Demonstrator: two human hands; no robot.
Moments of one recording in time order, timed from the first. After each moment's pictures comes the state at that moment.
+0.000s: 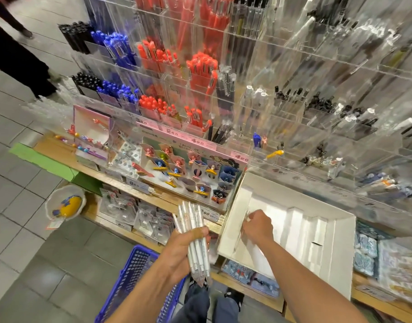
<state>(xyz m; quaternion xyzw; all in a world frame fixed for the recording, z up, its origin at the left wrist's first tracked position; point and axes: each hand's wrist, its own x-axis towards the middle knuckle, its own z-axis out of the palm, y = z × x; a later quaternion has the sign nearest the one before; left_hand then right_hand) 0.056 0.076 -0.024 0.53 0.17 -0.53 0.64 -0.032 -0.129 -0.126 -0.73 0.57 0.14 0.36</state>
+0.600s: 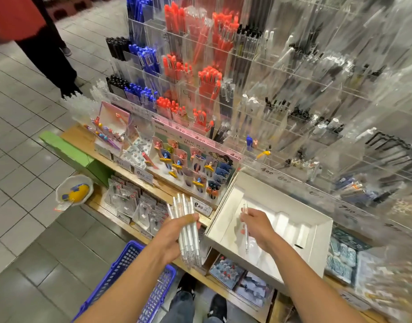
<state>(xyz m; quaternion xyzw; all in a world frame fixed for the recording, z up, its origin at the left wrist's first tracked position) 0.031 0.082 -0.008 0.54 0.18 -0.48 0.66 -0.067 -0.143 -0.073 -0.65 0.47 0.08 0.59</state>
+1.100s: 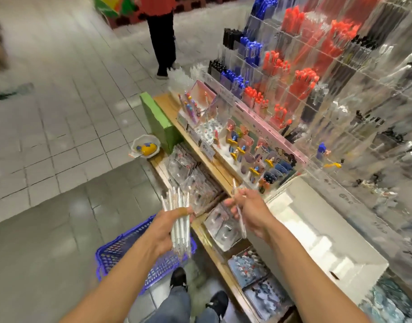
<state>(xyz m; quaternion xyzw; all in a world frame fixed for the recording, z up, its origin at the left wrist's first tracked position) -0.046 0.199 0.003 0.53 0.30 -0.31 0.73 -0.038 -0.023 0.030 -0.64 0.25 0.19 0.70</state>
